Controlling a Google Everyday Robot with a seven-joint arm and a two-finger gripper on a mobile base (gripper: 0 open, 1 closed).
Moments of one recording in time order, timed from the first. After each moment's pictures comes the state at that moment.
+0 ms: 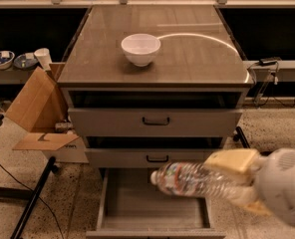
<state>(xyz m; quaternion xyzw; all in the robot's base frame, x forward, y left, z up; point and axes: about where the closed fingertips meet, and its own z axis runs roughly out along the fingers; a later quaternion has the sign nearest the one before) 0.311 -0.136 0.862 -0.87 0.36 -0.14 0.32</state>
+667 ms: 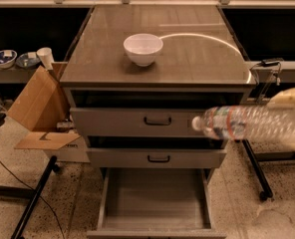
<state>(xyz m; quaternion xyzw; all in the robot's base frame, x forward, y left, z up) 0.358 -0.226 0.960 -0.82 0.41 -0.18 0.36</state>
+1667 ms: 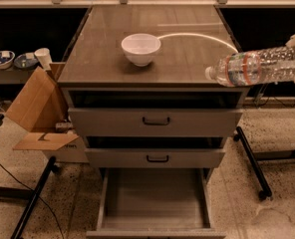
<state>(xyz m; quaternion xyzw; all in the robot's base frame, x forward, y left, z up) 0.430 -0.262 1.028 -0.79 0.42 -0.20 0.39</state>
